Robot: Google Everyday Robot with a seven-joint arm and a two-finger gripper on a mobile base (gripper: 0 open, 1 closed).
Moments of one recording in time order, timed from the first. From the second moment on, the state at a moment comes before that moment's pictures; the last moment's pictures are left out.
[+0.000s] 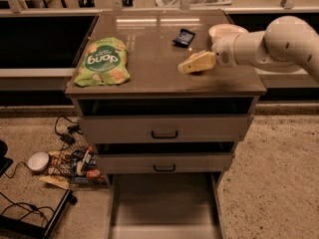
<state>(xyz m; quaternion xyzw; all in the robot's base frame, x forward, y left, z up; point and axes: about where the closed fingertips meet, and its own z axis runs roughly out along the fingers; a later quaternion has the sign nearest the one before) 0.728 -0.128 0.867 -0.37 0.75 0.21 0.50</state>
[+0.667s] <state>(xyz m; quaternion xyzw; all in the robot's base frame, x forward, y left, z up) 0.715 -0.183 0.968 -0.43 0.73 0.18 0.50</state>
